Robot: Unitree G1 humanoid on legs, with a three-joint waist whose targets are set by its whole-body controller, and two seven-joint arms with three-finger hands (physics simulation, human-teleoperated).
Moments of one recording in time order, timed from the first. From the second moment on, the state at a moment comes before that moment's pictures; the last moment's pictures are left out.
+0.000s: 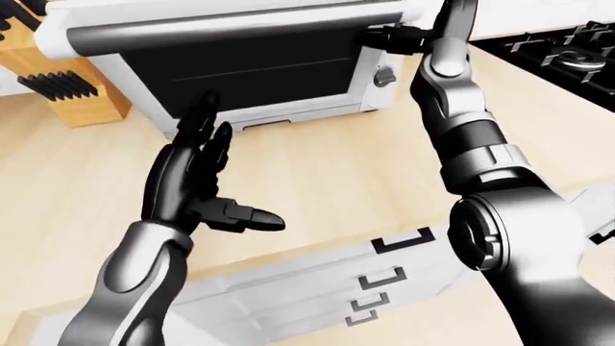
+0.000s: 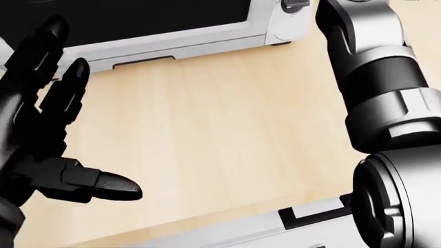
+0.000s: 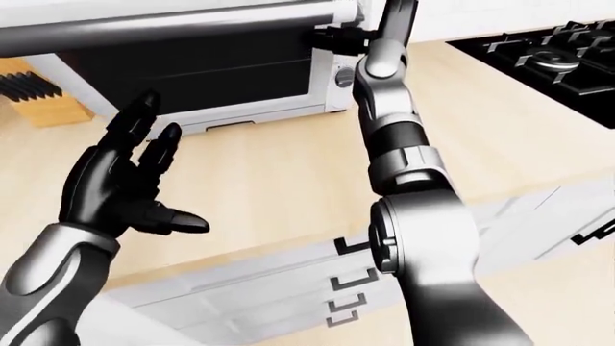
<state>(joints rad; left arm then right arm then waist) -0.31 0.23 0.18 -0.81 -0.37 0.94 0.00 -1.45 -0.26 -0.13 1.15 0.05 -0.05 -0.40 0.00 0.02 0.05</state>
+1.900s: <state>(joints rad) -0.89 0.36 0.14 0.03 -0.19 0.71 -0.38 -1.45 -0.28 -0.14 1.11 0.00 -0.11 -0.48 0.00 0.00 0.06</state>
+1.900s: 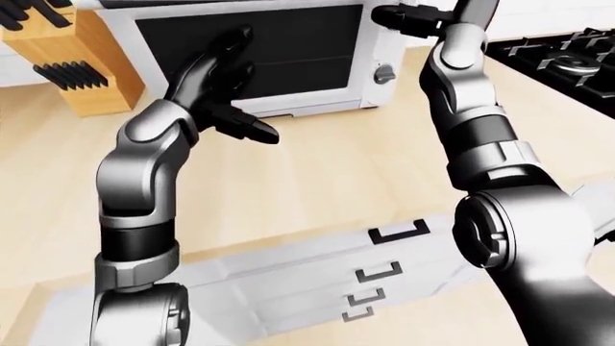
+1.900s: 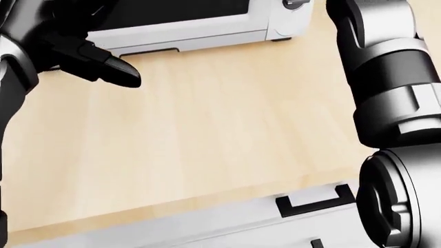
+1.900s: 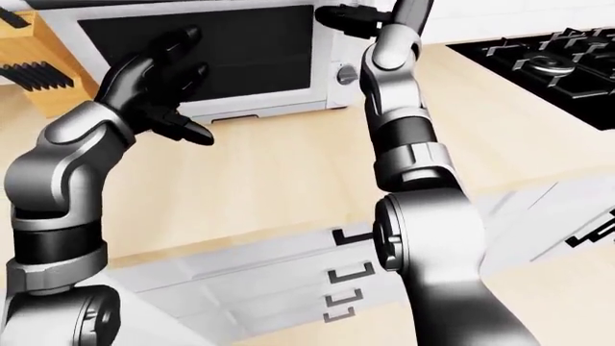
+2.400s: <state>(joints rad) -1.01 0.40 0.15 0.28 -0.22 0.64 -0.45 -1.46 -0.29 -0.14 1.11 0.00 -0.11 -0.47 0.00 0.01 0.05</state>
